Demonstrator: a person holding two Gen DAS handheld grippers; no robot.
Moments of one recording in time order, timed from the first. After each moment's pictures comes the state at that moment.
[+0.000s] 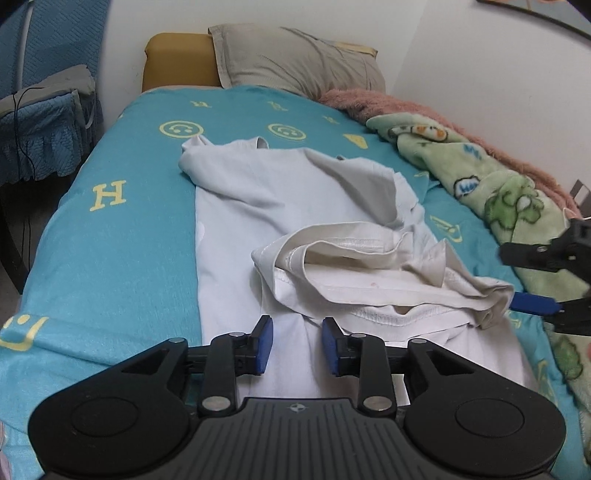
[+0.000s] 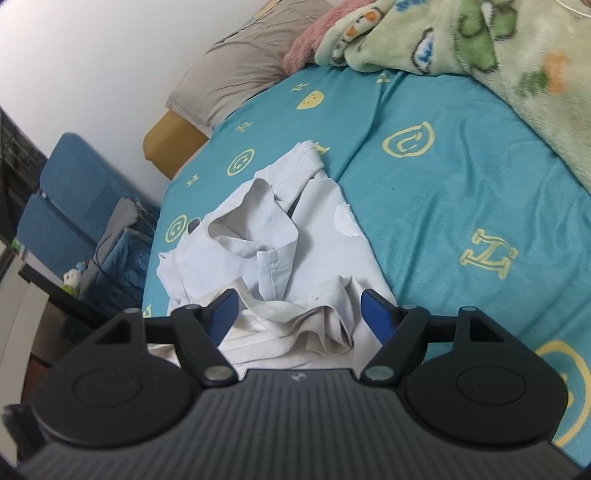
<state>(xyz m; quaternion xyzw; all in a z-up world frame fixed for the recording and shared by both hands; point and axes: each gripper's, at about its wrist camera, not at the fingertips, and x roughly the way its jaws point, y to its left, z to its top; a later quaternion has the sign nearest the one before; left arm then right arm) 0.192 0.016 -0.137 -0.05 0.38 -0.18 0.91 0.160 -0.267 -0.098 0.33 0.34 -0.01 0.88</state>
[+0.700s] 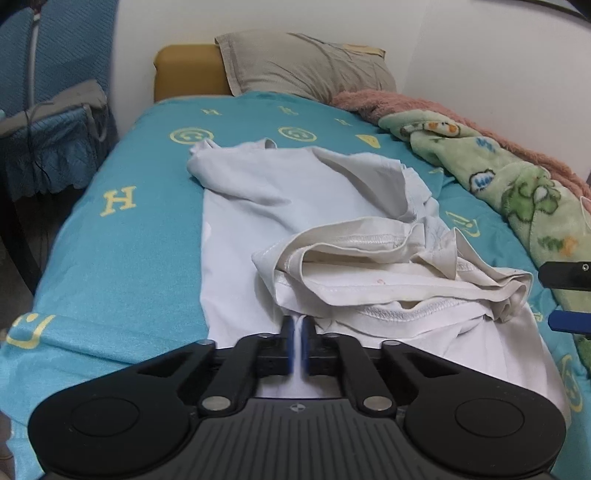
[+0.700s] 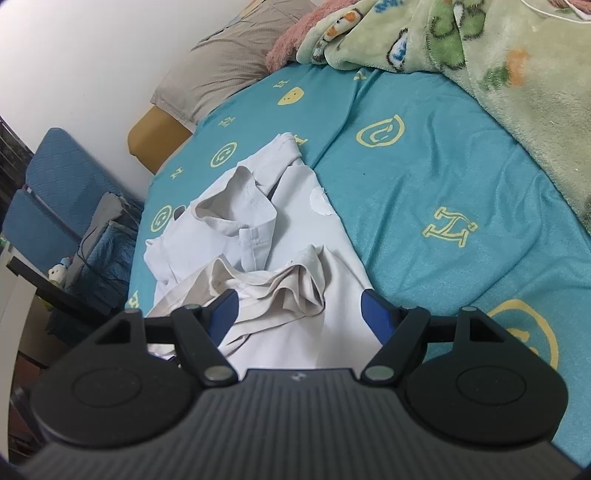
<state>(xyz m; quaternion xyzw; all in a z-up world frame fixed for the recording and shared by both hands) 0.181 0.007 -0.133 -0.02 0.36 -0.14 0.92 0.135 -0.264 -0.097 0.31 0.35 -0.03 0.88</state>
